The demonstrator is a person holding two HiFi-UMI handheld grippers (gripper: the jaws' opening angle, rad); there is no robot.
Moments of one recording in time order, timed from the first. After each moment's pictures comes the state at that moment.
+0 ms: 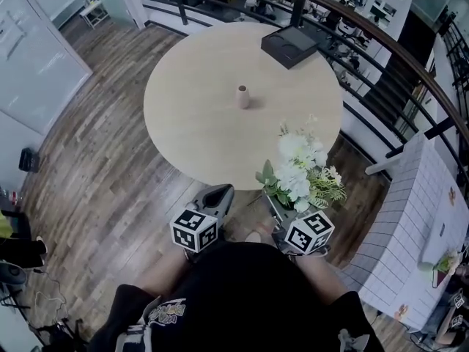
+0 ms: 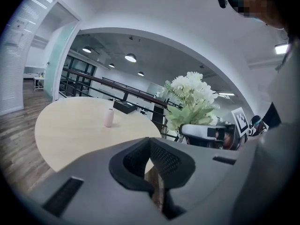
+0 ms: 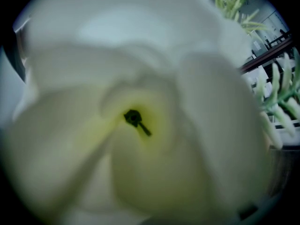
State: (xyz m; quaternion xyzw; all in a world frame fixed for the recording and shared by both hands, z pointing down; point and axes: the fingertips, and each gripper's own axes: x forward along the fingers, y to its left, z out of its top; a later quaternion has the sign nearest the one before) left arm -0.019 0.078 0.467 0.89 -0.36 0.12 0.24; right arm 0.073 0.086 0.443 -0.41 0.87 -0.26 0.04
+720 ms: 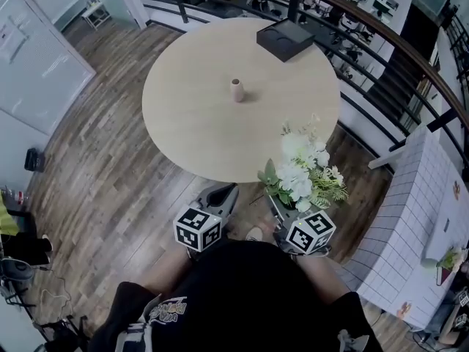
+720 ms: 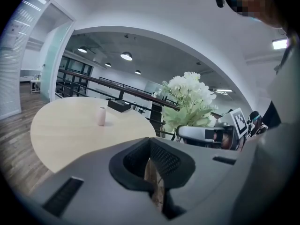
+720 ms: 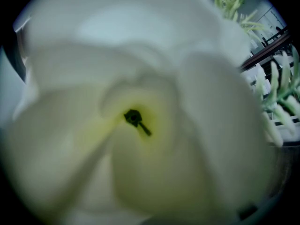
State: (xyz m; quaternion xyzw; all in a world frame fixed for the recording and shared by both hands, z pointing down) left arm 0.032 0.094 0.463 0.90 -0.35 0.14 0.23; right arm 0.116 0.102 0.448 -0.41 0.87 -0.27 0.06
